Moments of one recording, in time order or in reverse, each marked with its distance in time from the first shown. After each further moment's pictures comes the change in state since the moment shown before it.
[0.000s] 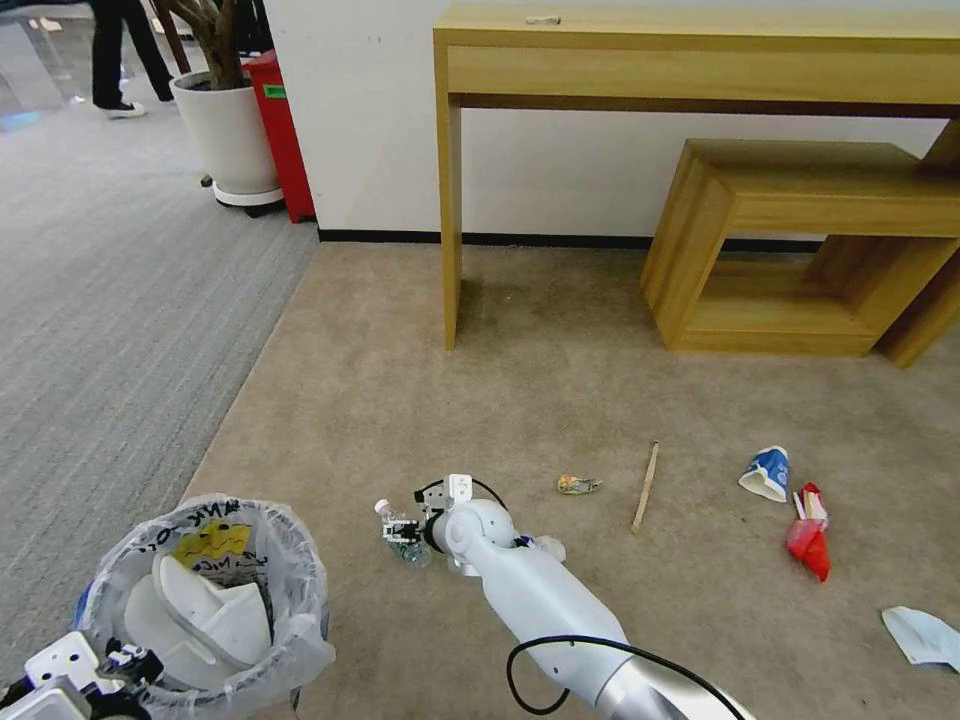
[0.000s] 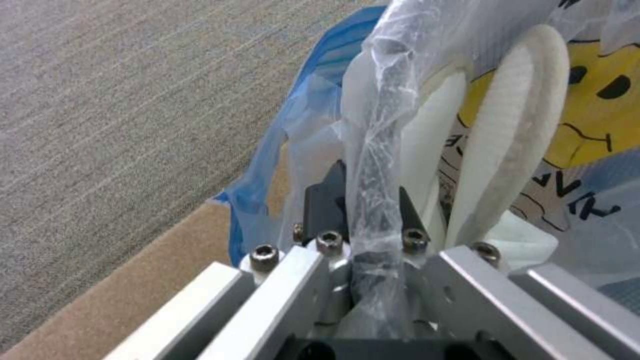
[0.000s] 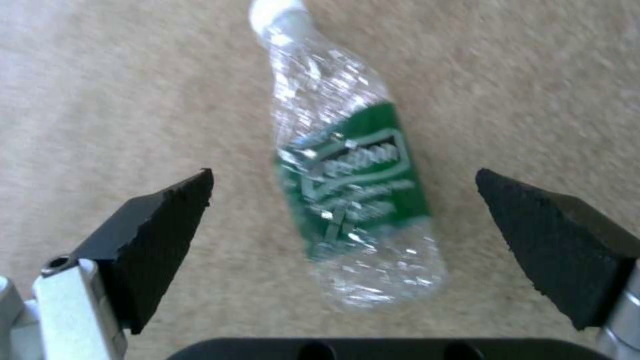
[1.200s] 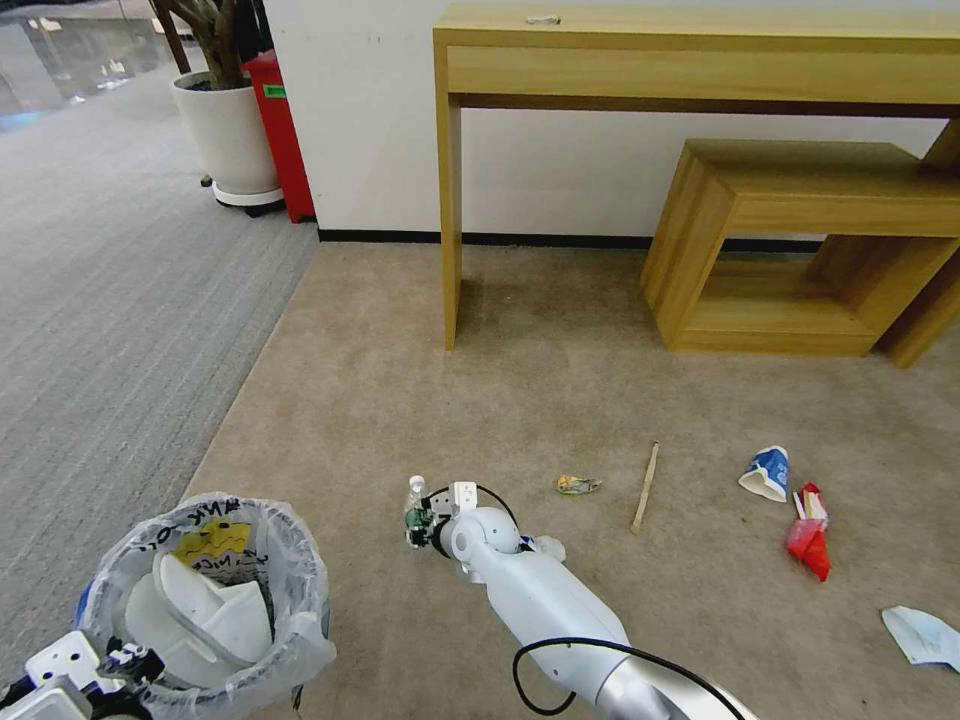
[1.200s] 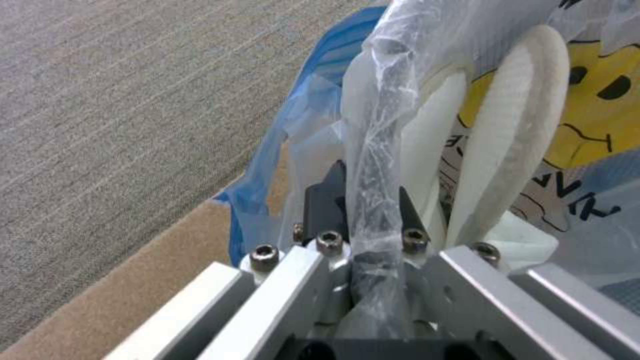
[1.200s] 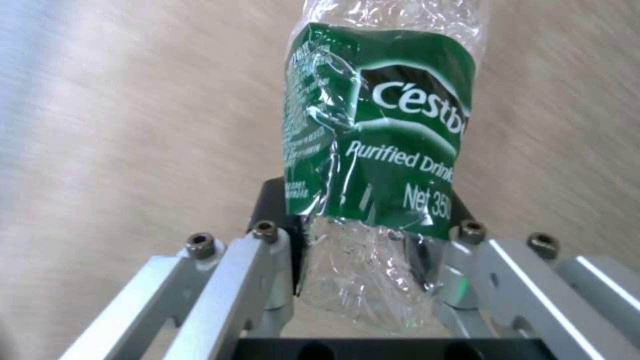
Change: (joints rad) left arm 0.000 0.000 0.007 0.000 0.001 -0.005 0.001; right arm -0.023 -0.012 -0.004 0.057 -0.053 0.120 -0.134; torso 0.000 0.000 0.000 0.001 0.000
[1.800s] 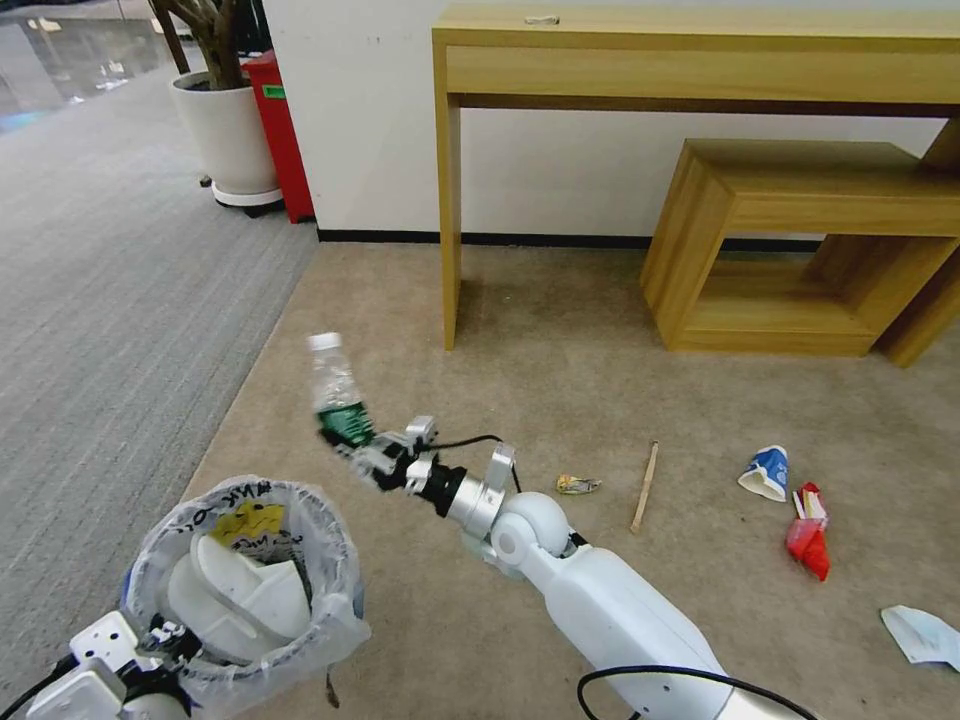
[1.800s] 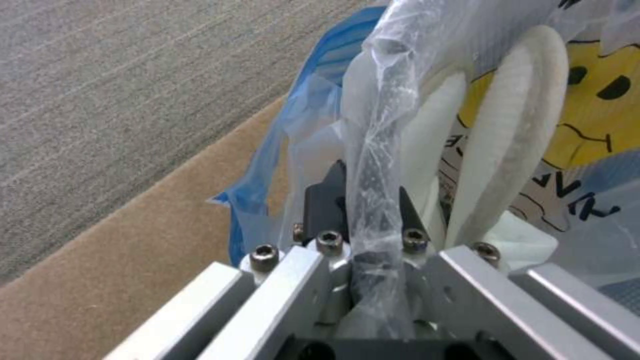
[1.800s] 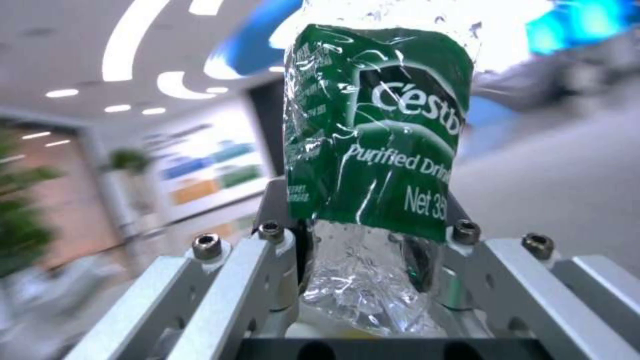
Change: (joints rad) left arm -0.049 -0.020 0.075 0.000 -0.004 -0.004 0.024; right arm -0.025 -0.230 -0.110 0.399 -0.009 0.649 -0.917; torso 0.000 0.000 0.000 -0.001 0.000
